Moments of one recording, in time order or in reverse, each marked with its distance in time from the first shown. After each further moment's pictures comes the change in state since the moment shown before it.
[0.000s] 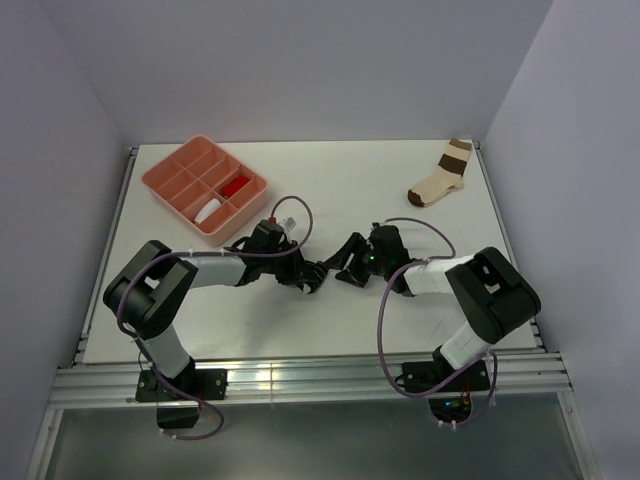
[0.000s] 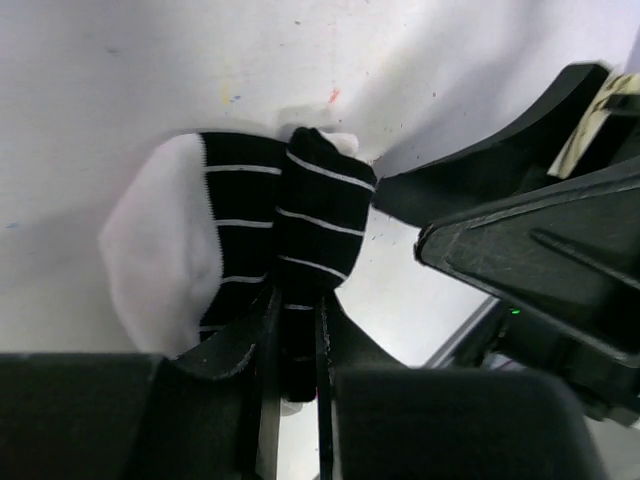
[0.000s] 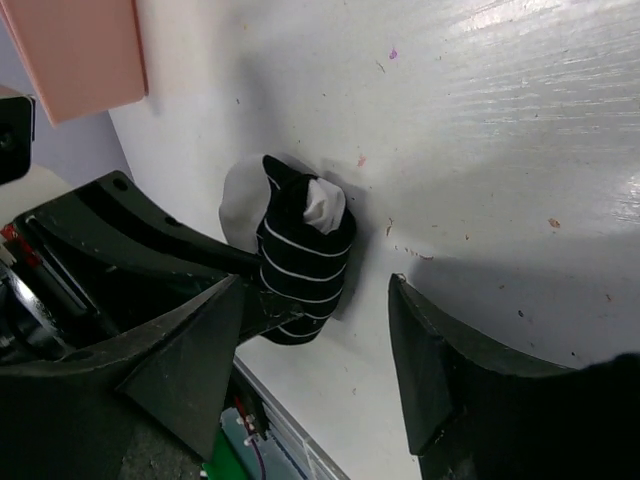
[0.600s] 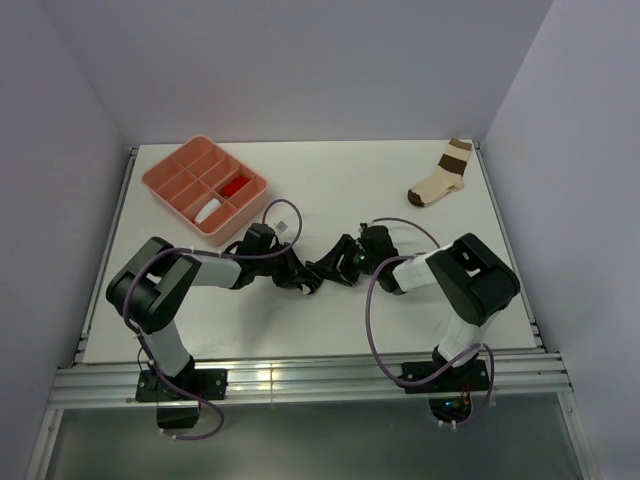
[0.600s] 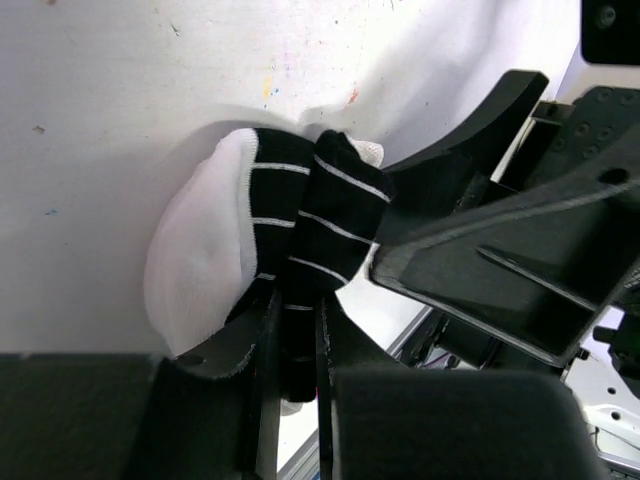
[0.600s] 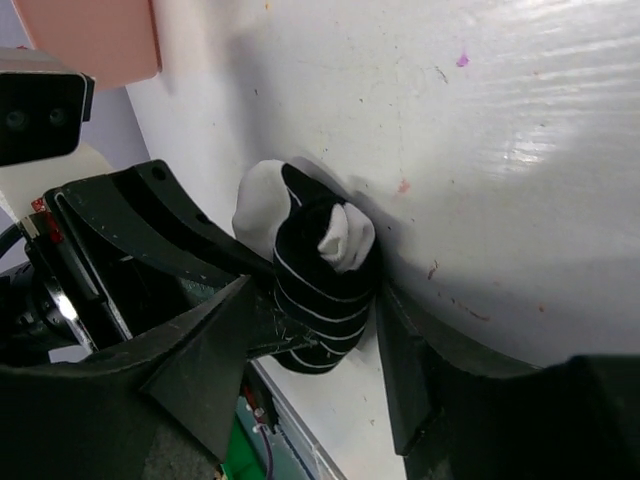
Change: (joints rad) left arm 0.065 0.039 -0.078 0.151 0.119 -0.169; right arm 0.037 0.149 0.038 0.144 -0.055 0.032
